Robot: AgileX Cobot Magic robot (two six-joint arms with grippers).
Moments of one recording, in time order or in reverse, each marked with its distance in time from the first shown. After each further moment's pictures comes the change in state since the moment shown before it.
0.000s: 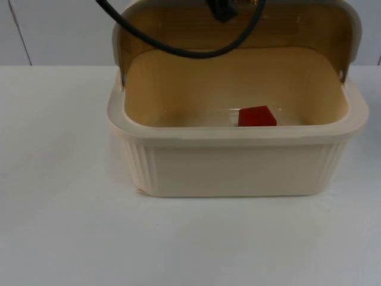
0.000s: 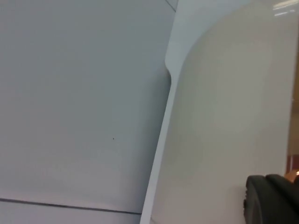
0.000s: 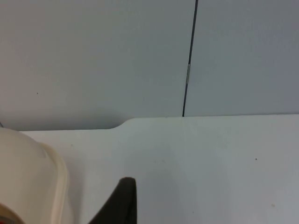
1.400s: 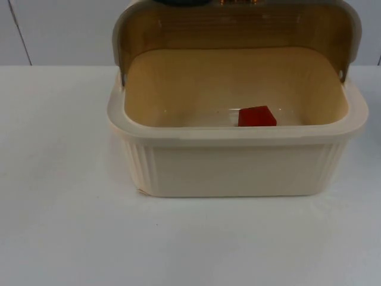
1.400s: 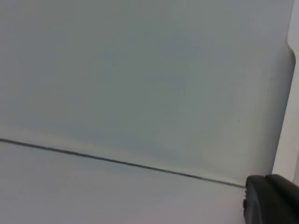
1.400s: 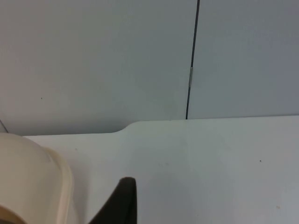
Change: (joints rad) right arm 0.000 0.000 0.000 0.019 -0.008 0.000; left arm -0.053 -0.121 0.003 0.714 -0.161 -0.550
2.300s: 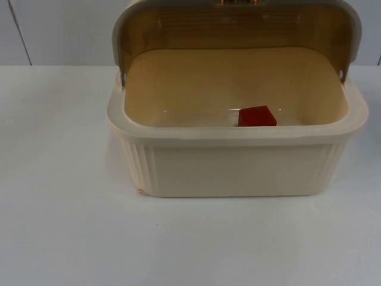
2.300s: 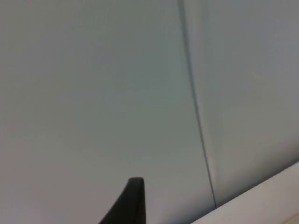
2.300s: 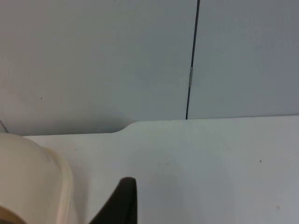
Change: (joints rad) right arm 0.000 0.000 0.000 0.000 0.000 0.000; left arm 0.229 -0.097 0.029 -0.237 -0.002 -0.546
